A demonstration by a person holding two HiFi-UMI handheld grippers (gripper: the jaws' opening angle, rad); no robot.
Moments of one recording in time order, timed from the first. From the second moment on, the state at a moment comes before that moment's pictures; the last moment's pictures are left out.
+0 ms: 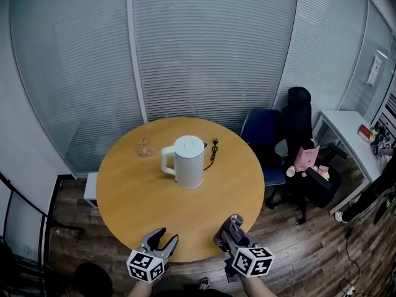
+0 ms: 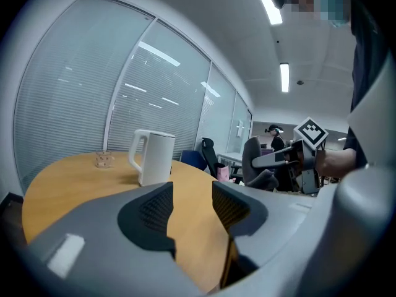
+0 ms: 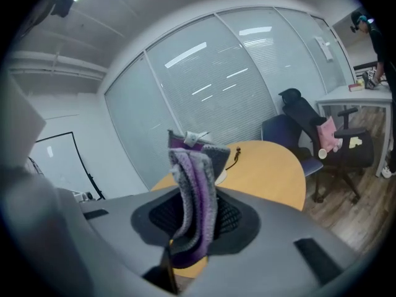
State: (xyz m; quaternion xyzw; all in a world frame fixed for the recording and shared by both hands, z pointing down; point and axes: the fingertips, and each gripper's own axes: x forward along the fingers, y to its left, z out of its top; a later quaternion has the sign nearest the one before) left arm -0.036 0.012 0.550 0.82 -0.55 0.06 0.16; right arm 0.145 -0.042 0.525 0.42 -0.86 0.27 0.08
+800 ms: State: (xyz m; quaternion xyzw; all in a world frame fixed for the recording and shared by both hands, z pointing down) left arm -0.143 -0.114 0.537 0.84 -0.52 0.08 0.12; right arm 0.075 -0.097 0.530 0.47 -0.83 0.28 0.08
